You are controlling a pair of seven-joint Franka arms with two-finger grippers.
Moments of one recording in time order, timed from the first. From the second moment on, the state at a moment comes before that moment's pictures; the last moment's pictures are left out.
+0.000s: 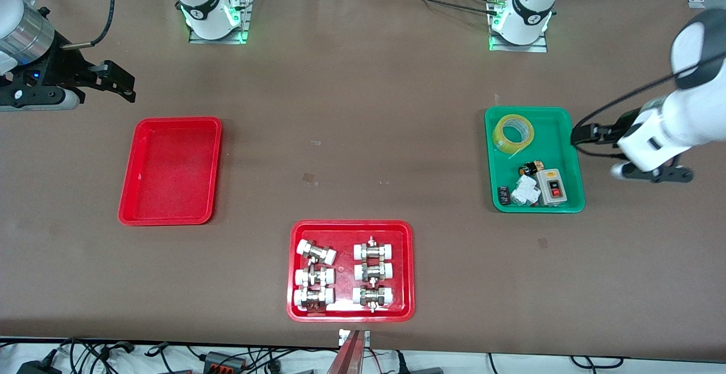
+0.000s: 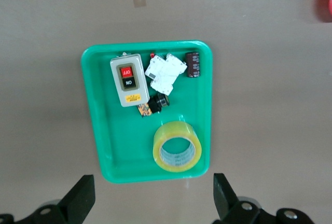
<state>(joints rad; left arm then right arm) 0.21 0.24 -0.26 -1.66 -0.01 1.65 -0.02 0.08 -0.02 0.04 -1.63 -0.02 1.57 0.08</state>
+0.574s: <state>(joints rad) 0.21 0.27 -0.26 -2.11 -0.01 2.07 -0.02 0.08 -0.02 0.04 -1.63 -0.02 1.56 0.08</state>
